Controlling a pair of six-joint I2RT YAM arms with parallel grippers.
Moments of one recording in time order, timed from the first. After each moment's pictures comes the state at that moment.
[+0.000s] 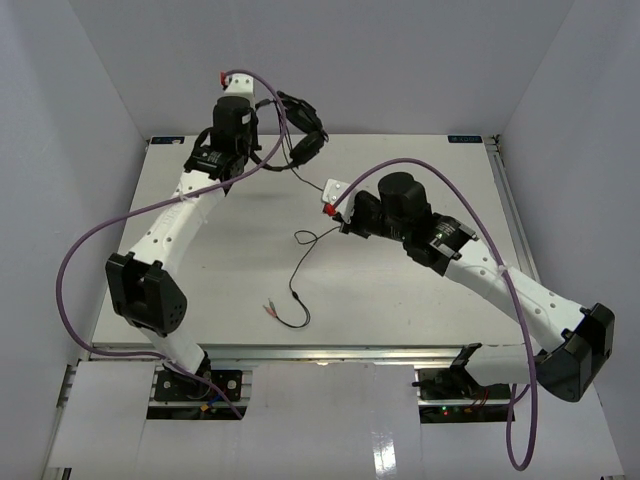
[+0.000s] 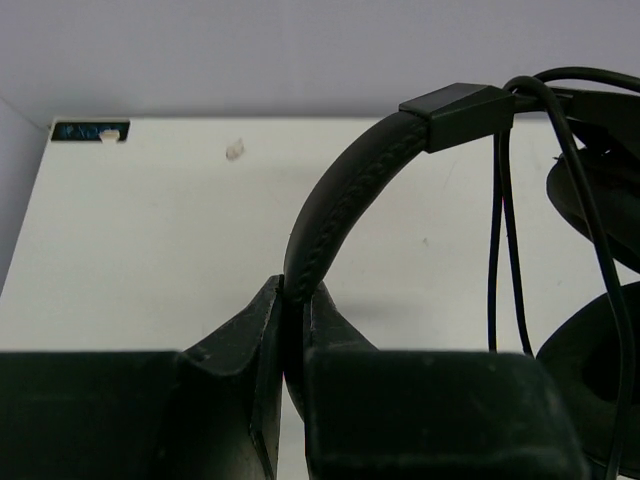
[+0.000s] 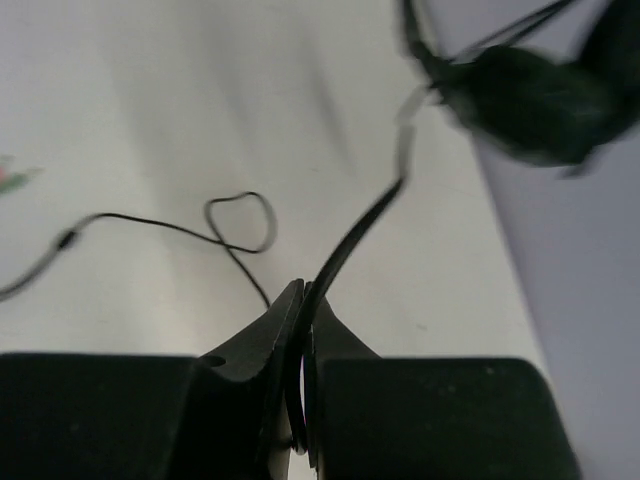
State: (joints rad) left arm -0.36 1.68 1.70 -0.35 -0.39 -0.07; right arm 0.80 1.26 1.20 -0.31 -0.21 -0.62
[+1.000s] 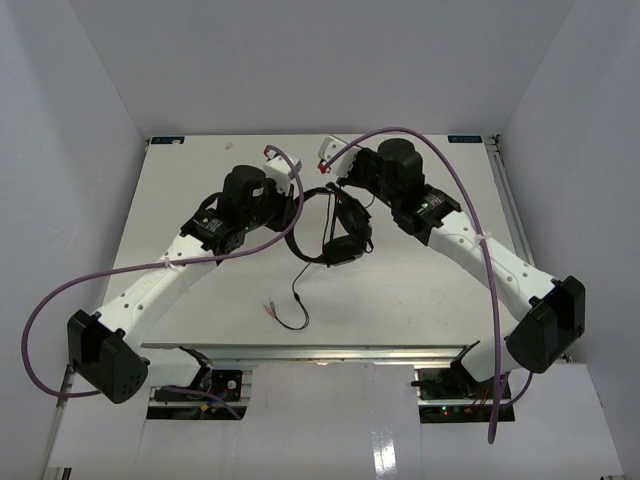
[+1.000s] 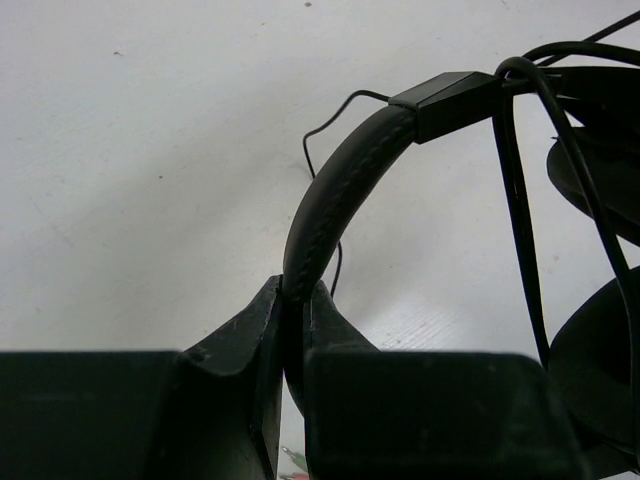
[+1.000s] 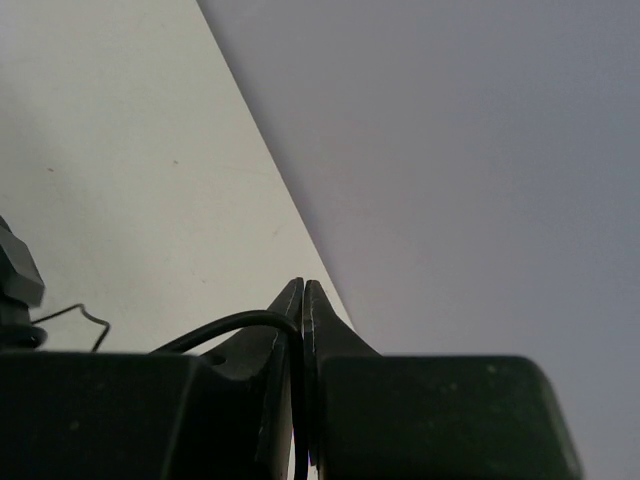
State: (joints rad) left arm -0.58 1.29 1.19 -0.39 0.08 -0.05; right arm 0.69 1.45 1.37 -0.09 0.04 -0.86
